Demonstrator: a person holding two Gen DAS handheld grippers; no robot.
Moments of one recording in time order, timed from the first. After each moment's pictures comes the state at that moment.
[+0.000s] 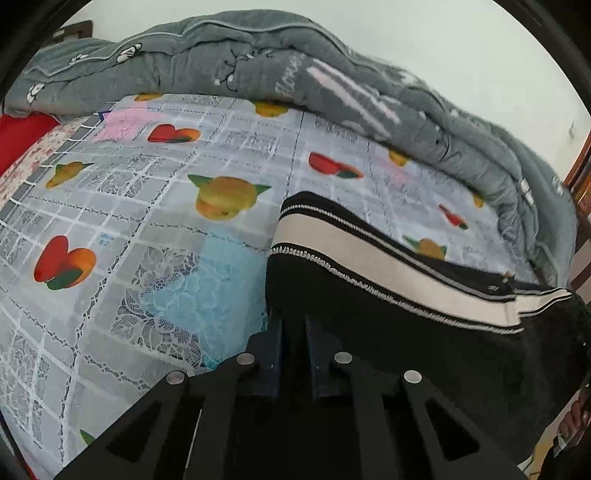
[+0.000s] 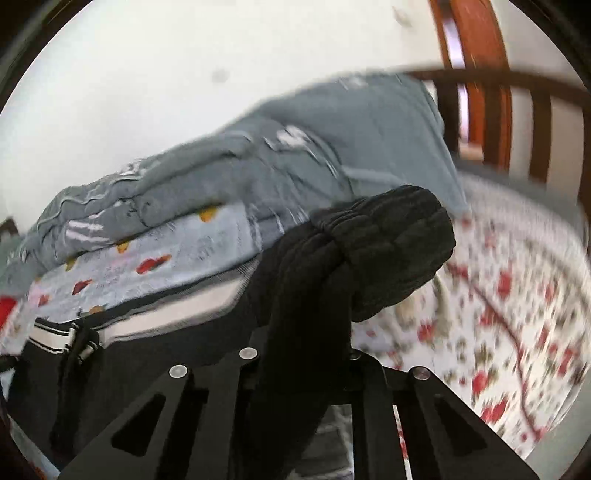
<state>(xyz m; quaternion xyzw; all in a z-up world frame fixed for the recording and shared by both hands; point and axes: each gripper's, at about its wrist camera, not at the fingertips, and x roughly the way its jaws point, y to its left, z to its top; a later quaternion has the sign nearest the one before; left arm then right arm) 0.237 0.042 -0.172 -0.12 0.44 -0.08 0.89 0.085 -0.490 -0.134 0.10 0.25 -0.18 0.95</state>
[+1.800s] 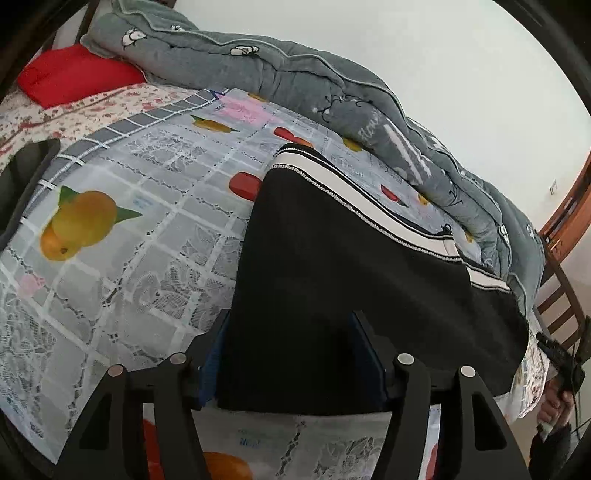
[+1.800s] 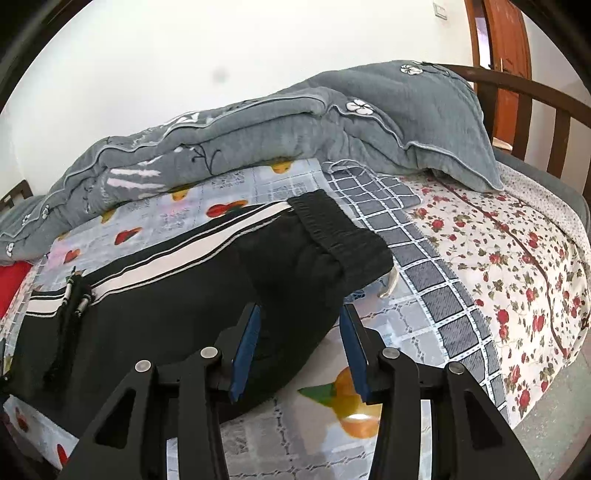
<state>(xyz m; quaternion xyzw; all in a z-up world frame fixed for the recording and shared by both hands) 0.128 0.234 -0.203 -0.22 0.39 -0.09 0.89 0.071 -0.356 -0.149 0.11 0.32 -0.15 0.93</state>
